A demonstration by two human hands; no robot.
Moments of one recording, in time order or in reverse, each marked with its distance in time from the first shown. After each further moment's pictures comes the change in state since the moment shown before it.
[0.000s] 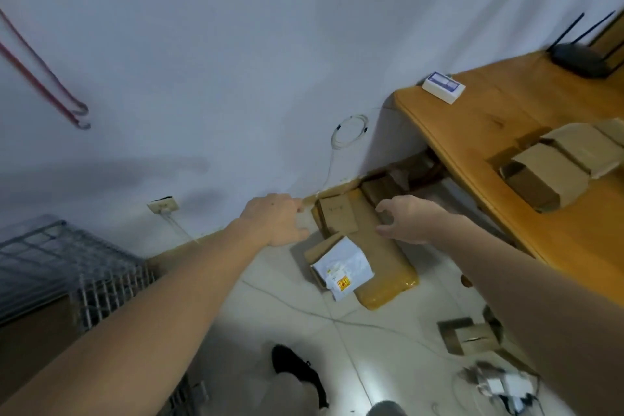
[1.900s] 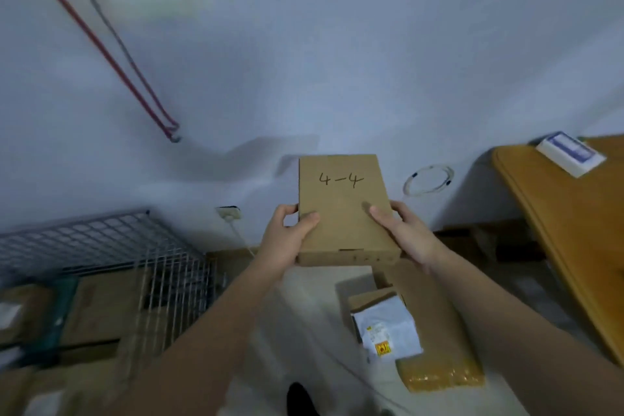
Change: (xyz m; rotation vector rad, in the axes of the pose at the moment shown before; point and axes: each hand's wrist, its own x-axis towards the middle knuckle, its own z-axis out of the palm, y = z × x) left_hand 0.018 -0.014 -0.018 -1.533 0.533 -0.585; right_hand 0.104 -0.051 -0.066 1.252 -0.092 -0.197
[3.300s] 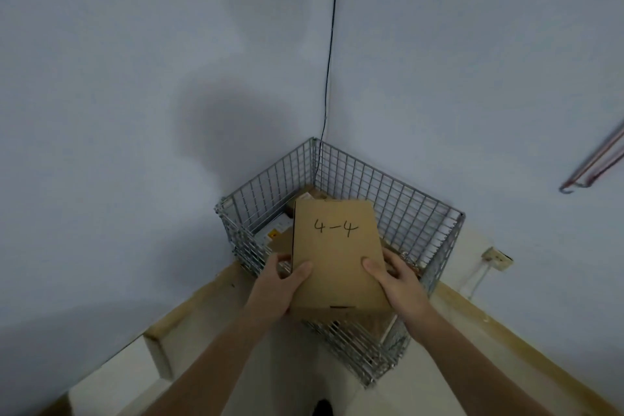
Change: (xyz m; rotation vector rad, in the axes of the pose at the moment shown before) left_hand -0.472 -0.294 -0.553 -0.282 0.723 -0.074; right_hand -0.336 0.071 0.652 -0.393 -0.606 -0.247
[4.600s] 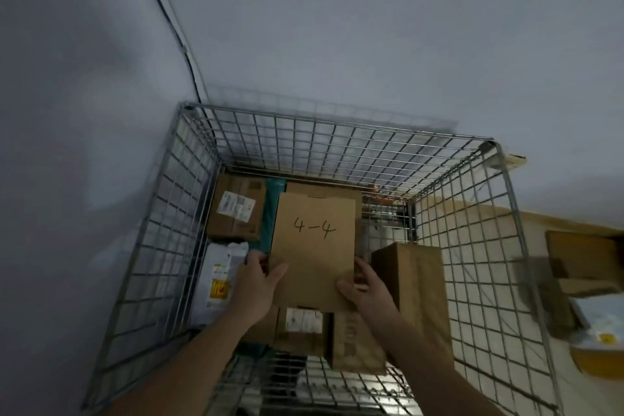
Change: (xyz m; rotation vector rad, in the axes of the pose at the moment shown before) left_hand 0.599 -0.042 0.022 0.551 -0.546 -0.117; right_hand 0.438 0.089 0.137 0.321 0.393 0.559
